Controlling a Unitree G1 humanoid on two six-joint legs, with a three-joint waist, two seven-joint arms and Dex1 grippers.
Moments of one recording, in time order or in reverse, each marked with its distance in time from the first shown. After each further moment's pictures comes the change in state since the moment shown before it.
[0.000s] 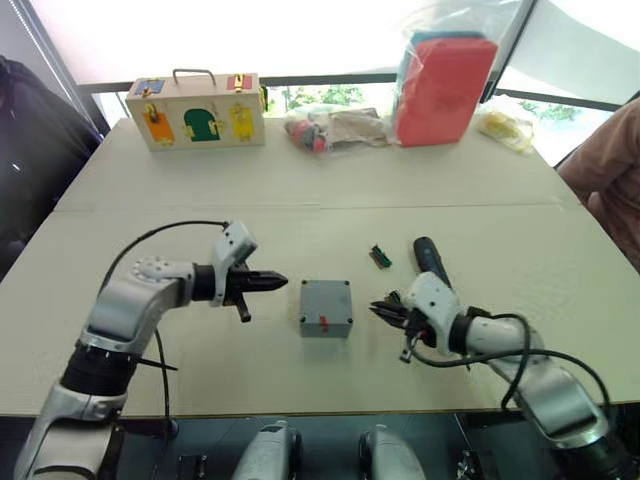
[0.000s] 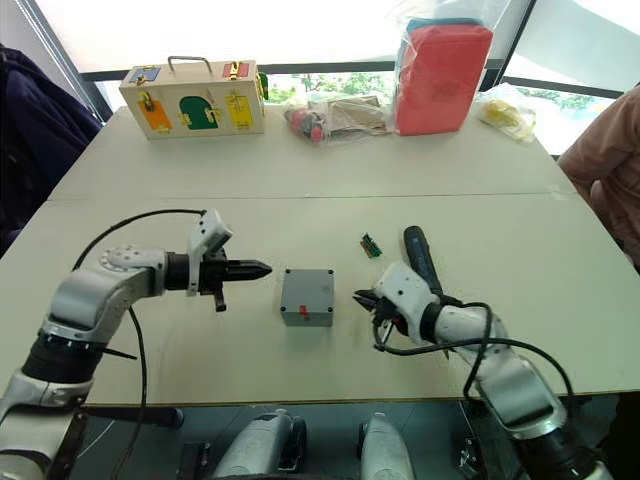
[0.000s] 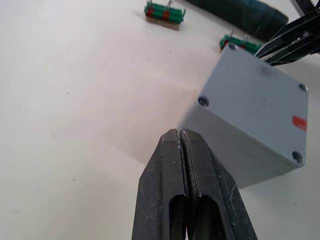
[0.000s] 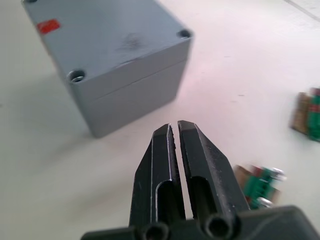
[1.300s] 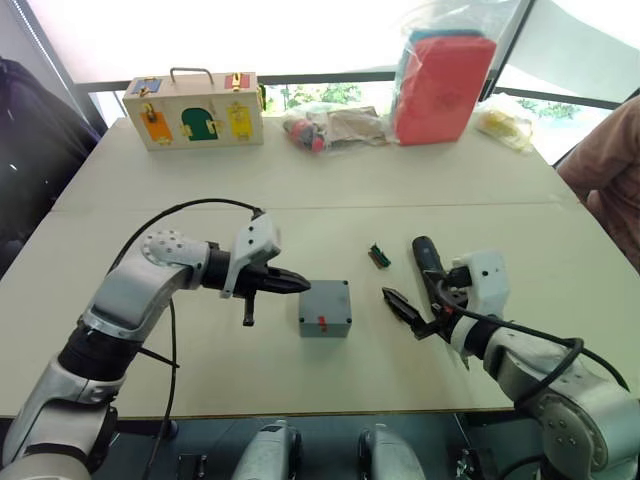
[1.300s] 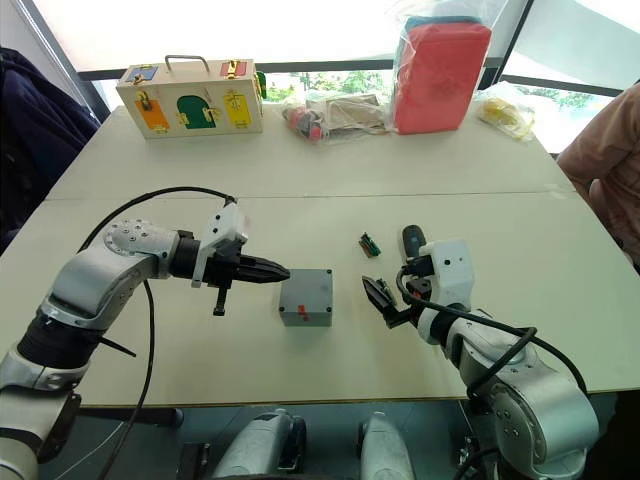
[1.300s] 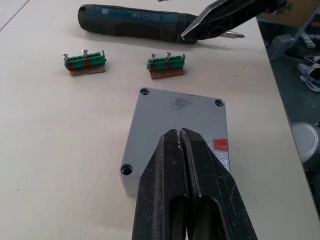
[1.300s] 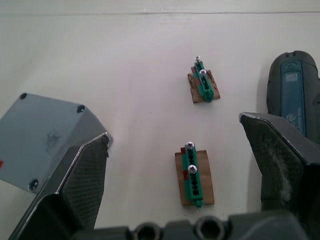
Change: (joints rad) left arm -0.046 0.069 -0.165 -0.083 0.072 -0.209 -0.146; right arm -0.053 0.345 -0.245 -0.387 0.349 0.846 -0.571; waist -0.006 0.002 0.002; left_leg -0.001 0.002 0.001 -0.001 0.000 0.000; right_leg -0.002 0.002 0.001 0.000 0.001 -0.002
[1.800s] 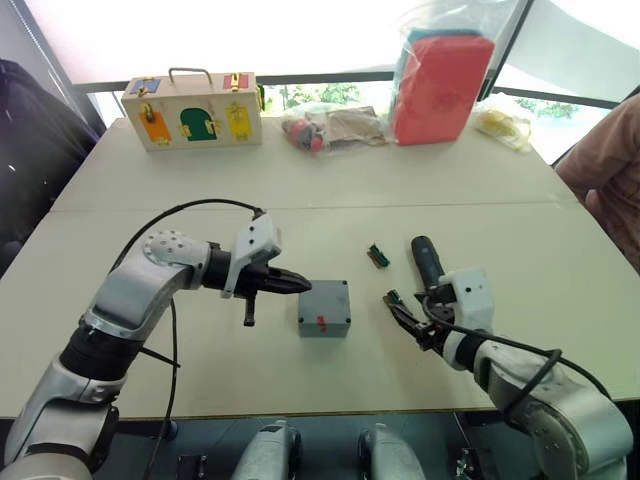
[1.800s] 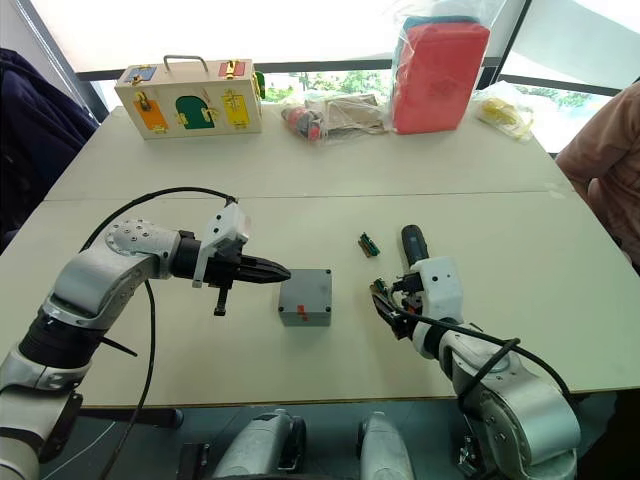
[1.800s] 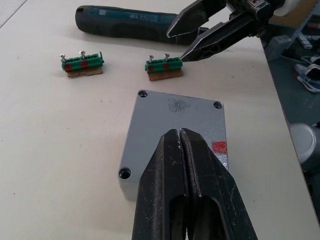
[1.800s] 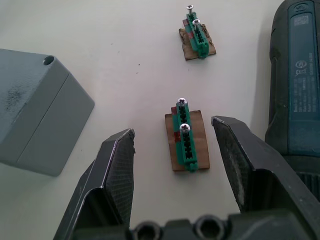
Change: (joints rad) left arm -0.004 -0.001 0.000 0.003 -0.002 0.015 -0.007; right arm 0.074 -0.026 0.108 0.100 -0.060 -0.124 -0.013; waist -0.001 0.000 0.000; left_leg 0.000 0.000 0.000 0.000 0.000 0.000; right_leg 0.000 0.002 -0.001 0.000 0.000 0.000
